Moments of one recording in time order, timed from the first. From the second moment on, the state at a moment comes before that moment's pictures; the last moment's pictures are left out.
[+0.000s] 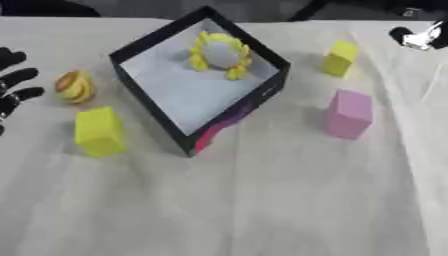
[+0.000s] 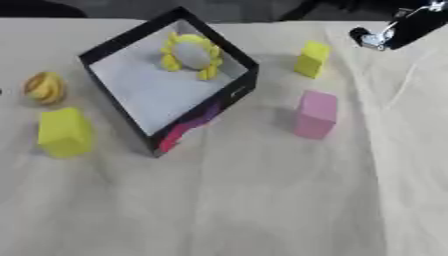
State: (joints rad) left arm -0.11 0.38 0.21 -1.98 0.39 0.04 -0.24; right arm -1.14 -0.77 0.38 -1.00 0.35 -0.49 0.69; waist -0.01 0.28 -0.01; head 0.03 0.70
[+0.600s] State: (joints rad) left arm -0.11 0.38 0.21 -1.98 0.39 0.05 -0.24; right arm -1.13 -0.73 0.42 -0.99 0.26 -0.42 0.76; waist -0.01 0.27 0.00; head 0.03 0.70
